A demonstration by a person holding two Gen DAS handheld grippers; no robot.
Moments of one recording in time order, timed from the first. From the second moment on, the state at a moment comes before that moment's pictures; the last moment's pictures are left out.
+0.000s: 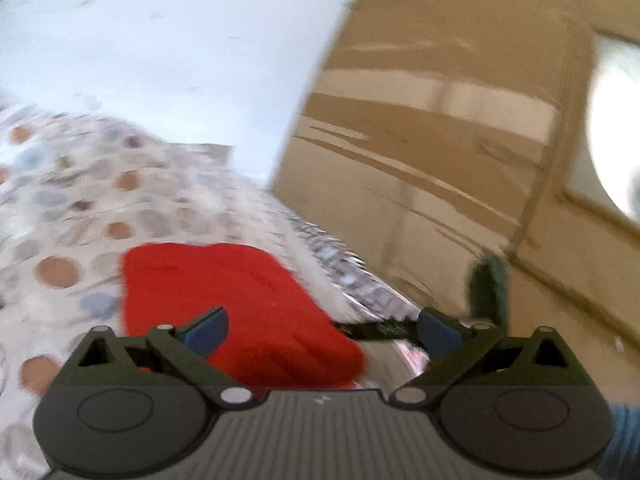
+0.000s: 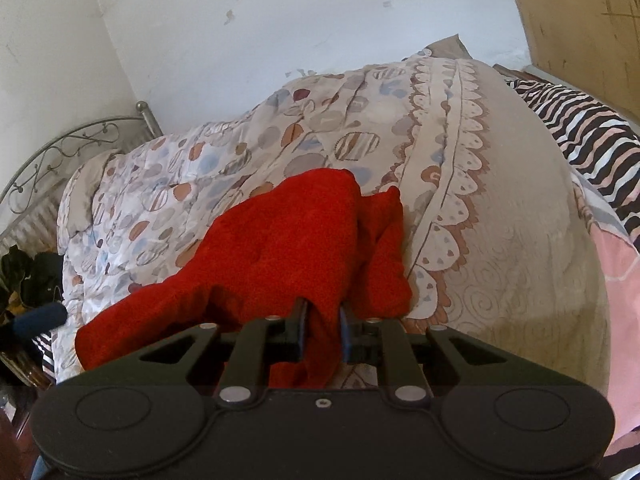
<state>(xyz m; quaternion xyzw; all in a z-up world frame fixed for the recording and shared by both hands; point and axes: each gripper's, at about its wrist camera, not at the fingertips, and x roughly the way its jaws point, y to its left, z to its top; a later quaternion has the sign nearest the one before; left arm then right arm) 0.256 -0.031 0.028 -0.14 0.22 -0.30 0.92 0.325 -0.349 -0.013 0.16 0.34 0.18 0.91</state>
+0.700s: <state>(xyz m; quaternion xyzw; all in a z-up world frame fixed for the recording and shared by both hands) 0.310 -0.034 -0.042 -0.11 0.37 -0.21 0.90 0.301 -0.367 -0.036 0.21 0.33 0.15 0.91</state>
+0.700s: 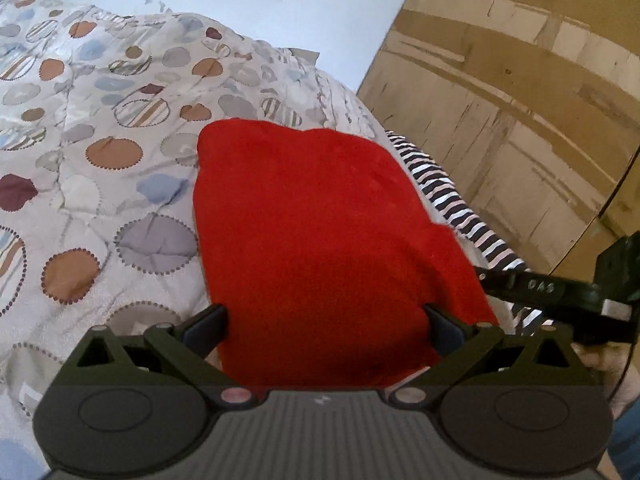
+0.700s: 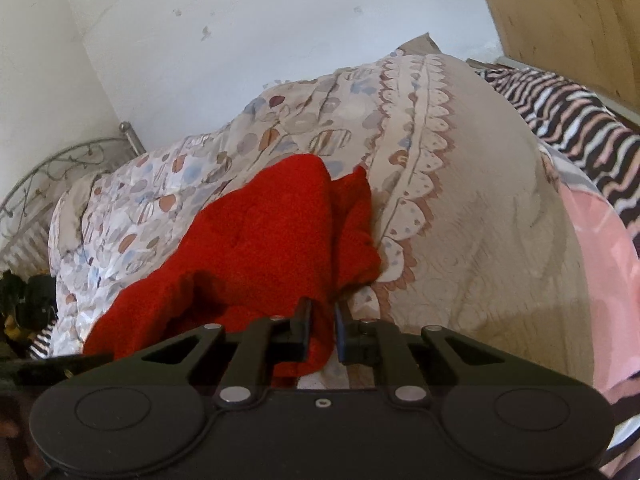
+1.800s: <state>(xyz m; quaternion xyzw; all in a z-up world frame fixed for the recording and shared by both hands) 0.302 -0.039 -0.043 -0.11 0.36 -0.20 0.90 0.309 -0.344 -0.048 0.14 0.28 0.03 0.95</state>
